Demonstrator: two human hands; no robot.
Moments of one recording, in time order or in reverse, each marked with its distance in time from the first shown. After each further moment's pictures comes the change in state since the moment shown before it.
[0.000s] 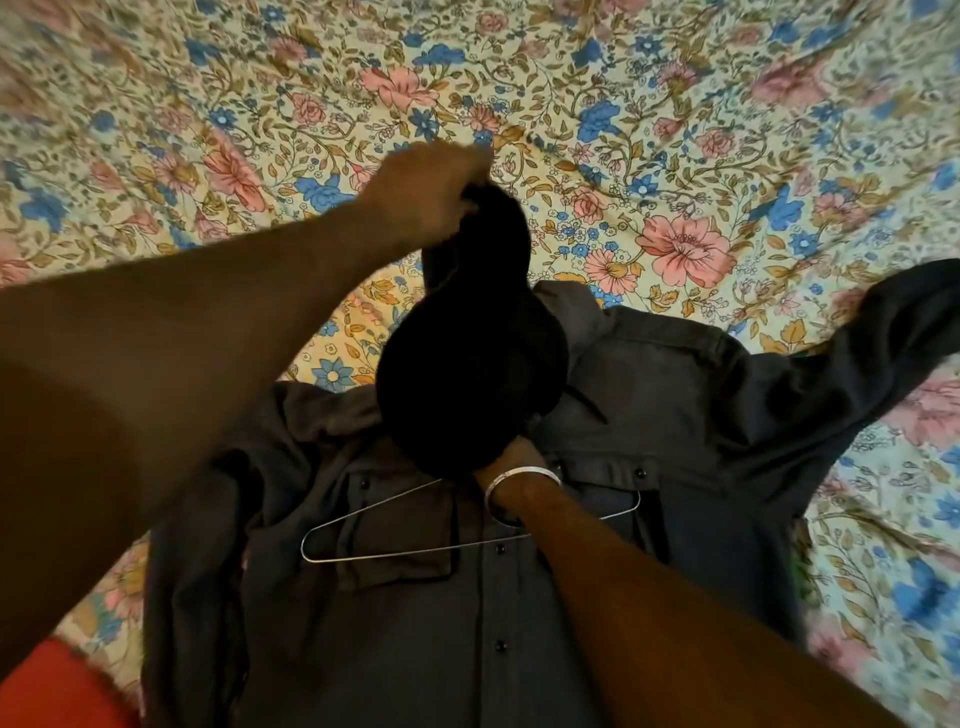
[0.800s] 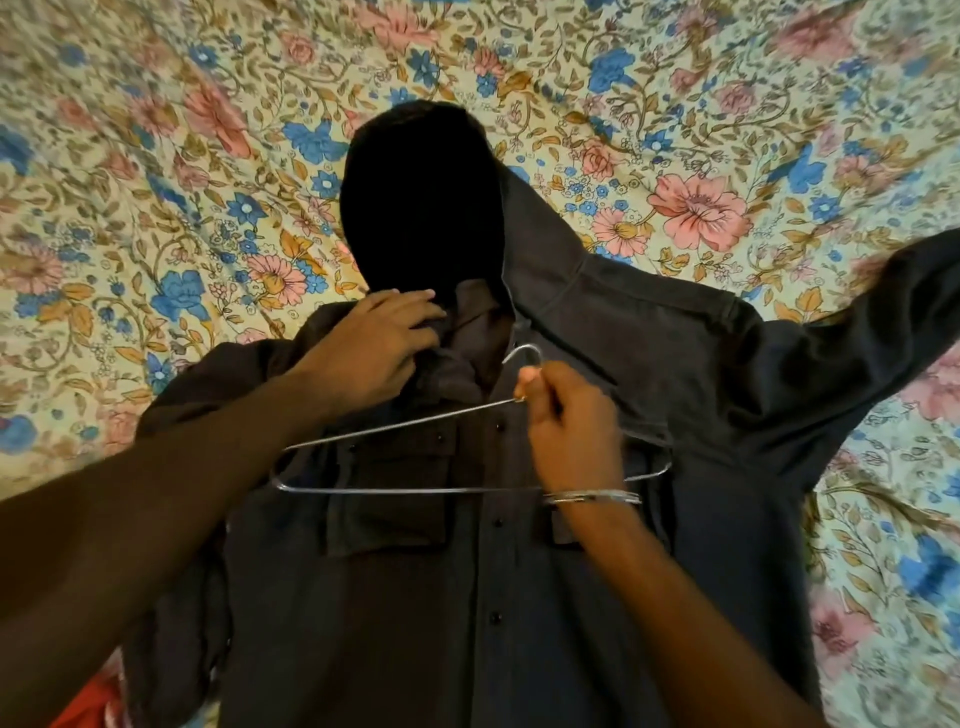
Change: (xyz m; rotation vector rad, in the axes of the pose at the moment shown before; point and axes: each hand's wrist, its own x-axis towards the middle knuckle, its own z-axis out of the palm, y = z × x) left_hand -0.147 -0.038 0.135 0.094 -0.087 0.237; right_hand -0.067 0.010 -0.046 0.223 0.586 -0.449
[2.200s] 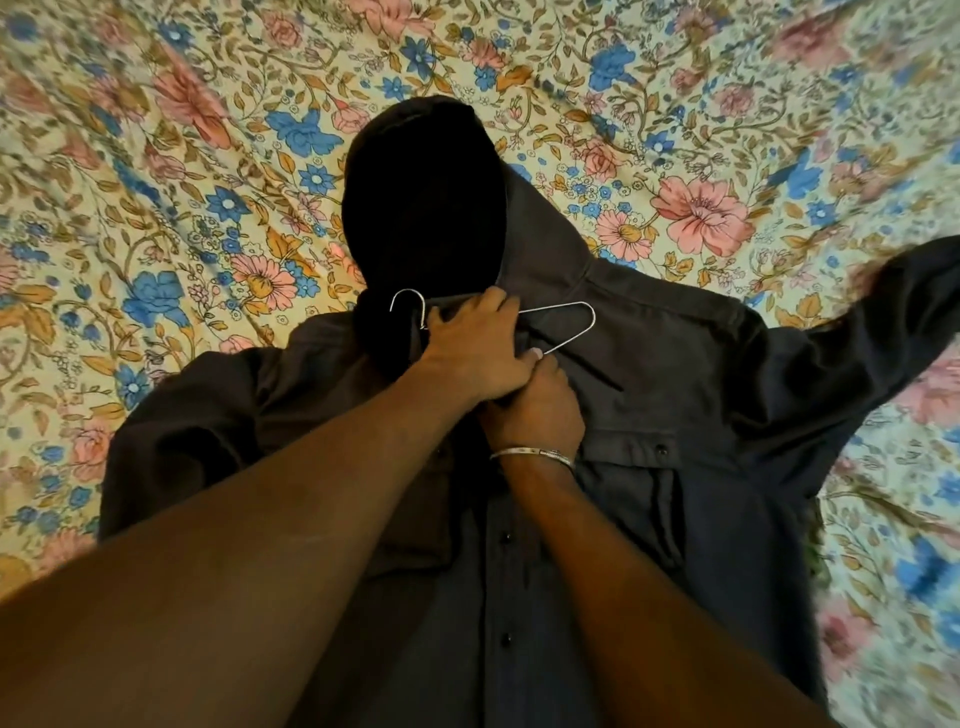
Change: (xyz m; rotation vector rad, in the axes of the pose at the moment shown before) left_hand 0.090 0.079 -0.007 -0.298 -0.247 -0.434; right_hand 0.036 0.010 0.069 -0.347 0.001 0.258
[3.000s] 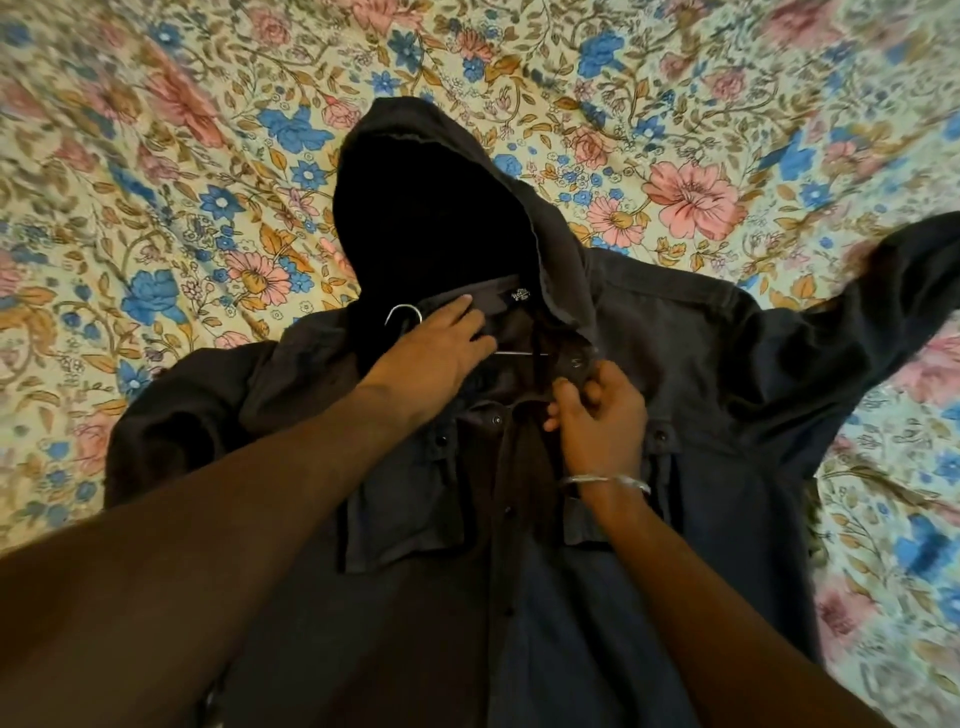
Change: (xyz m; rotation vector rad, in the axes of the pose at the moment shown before) left_hand -0.033 -0.040 0.011 0.370 0.074 0.320; right_hand -0.013 0.057 -0.035 0.712 0.111 0.039
